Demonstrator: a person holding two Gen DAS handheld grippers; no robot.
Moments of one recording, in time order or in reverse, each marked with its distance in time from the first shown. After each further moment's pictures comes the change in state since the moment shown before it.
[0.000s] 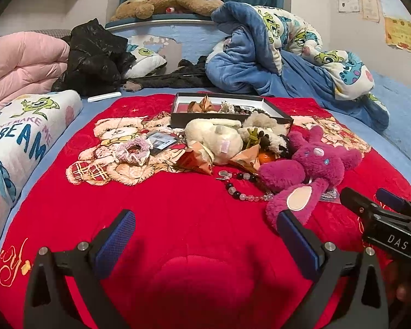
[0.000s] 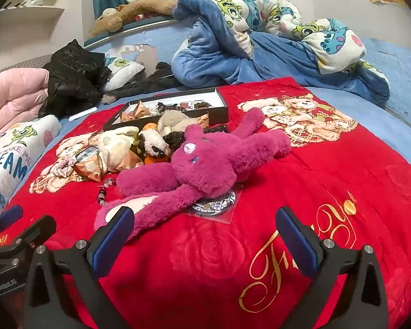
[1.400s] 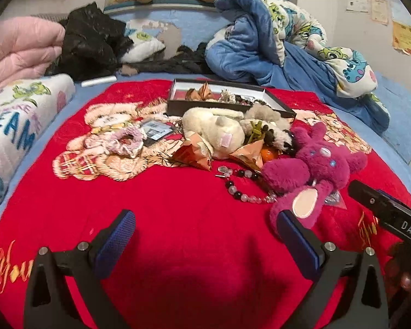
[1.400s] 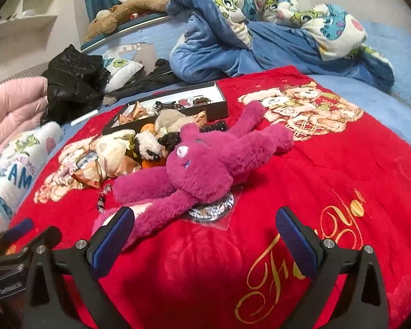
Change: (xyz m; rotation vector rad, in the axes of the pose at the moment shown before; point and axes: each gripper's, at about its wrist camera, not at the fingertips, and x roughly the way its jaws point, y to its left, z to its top) left arm 0.032 0.008 0.014 -0.050 0.094 -0.036; right arm 0.014 -0.017 0.013 0.064 0.042 0.058
